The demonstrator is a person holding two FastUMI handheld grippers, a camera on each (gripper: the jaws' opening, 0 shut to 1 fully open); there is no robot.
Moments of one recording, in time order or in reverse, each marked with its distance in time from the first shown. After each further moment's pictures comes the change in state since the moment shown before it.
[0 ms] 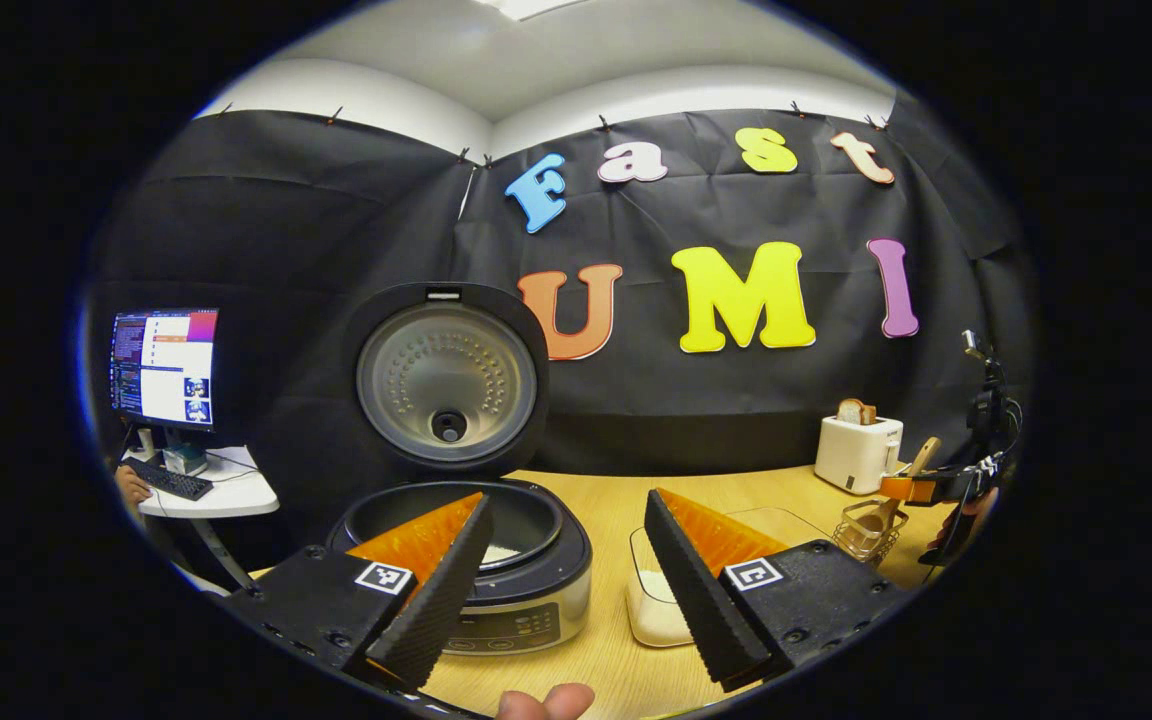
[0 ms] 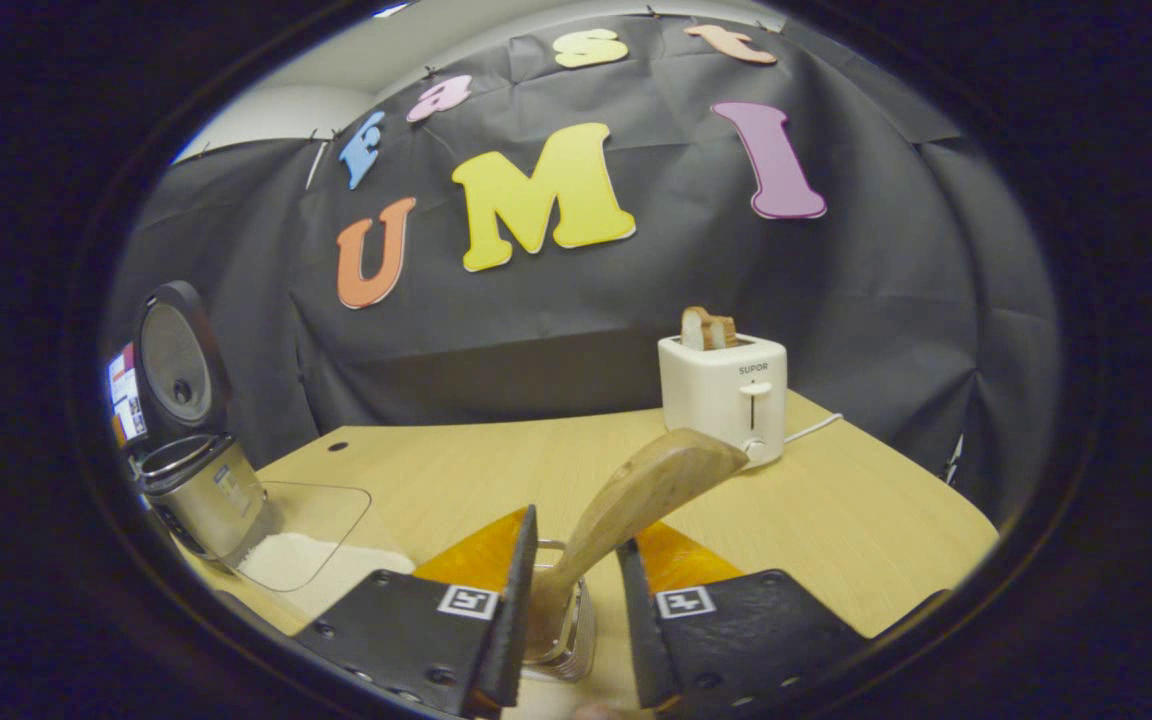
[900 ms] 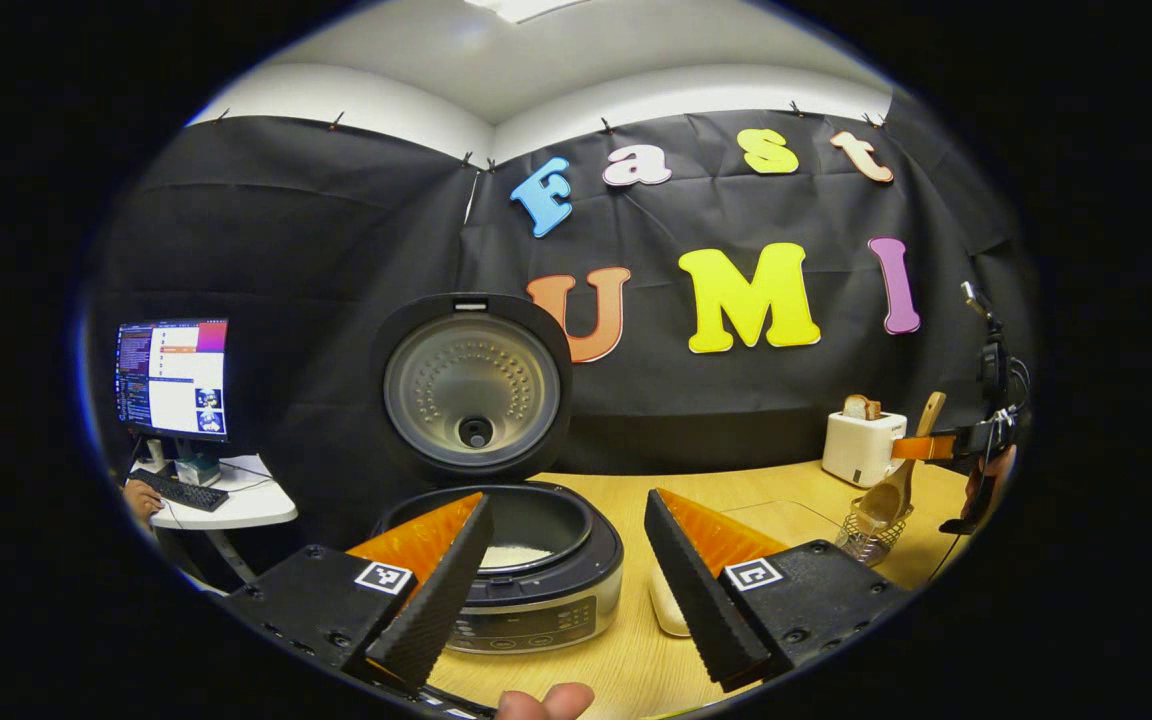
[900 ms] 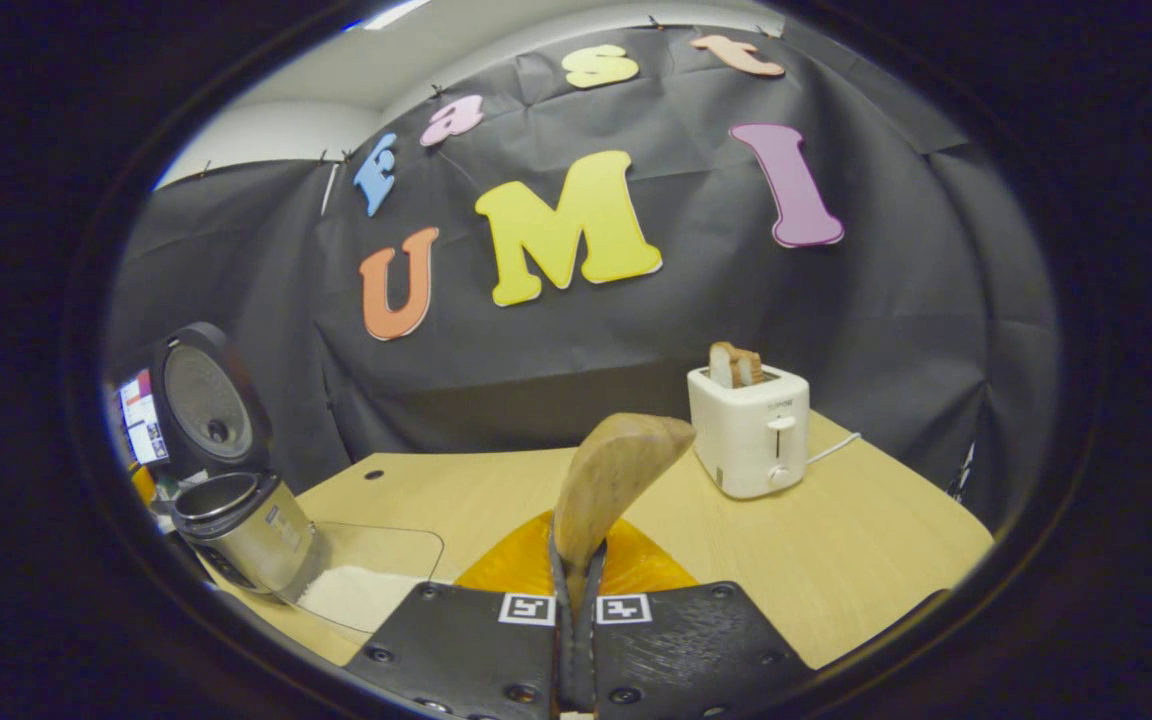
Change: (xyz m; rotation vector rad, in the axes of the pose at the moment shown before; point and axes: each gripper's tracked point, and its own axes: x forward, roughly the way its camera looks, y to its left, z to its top) left arm -0.015 0.024 0.009 0.036 -0.002 0.015; right arm -0.033 0.045 0.053 -0.012 -0.065 0.077
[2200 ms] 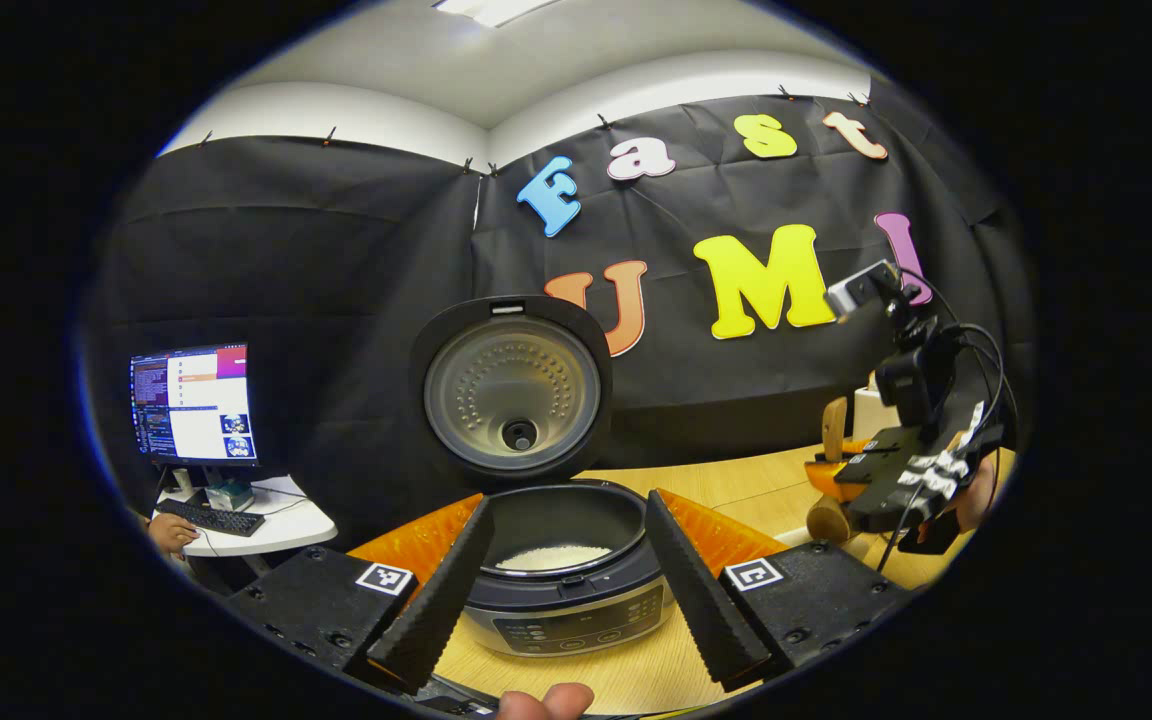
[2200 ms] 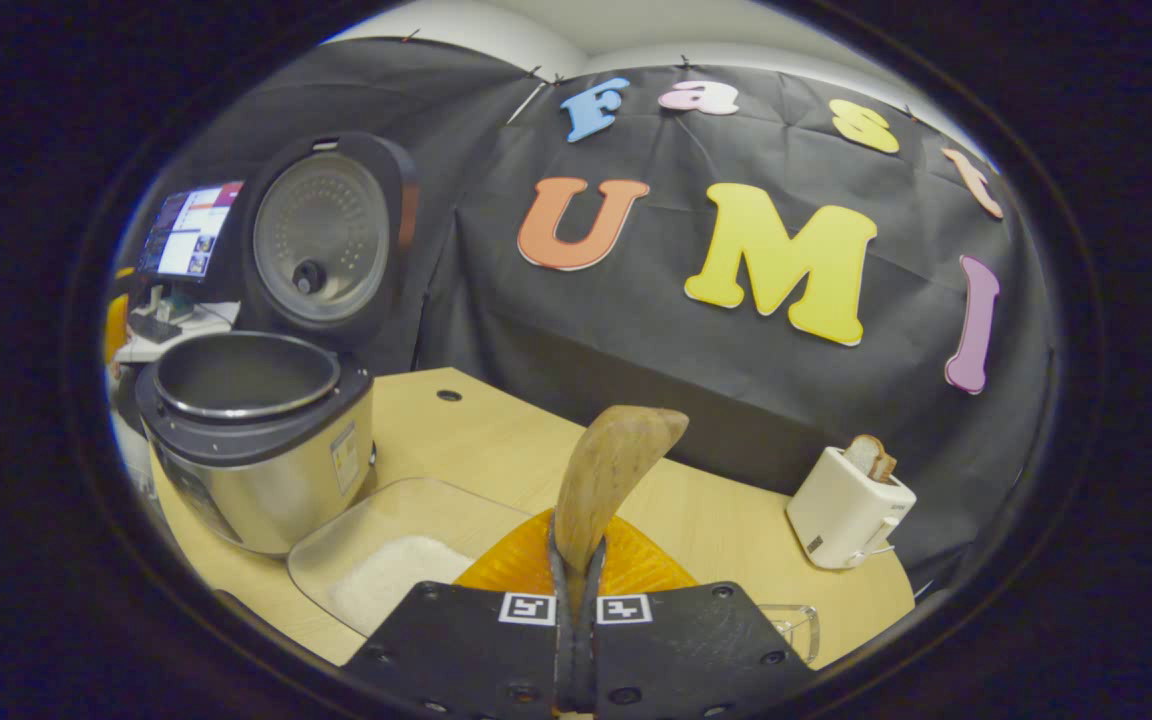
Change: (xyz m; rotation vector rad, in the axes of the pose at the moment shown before) left arm -0.005 0.035 -0.002 0.072 0.010 0.033; right arm 0.041 0.190 -0.067 -0.526 0.076 0.111
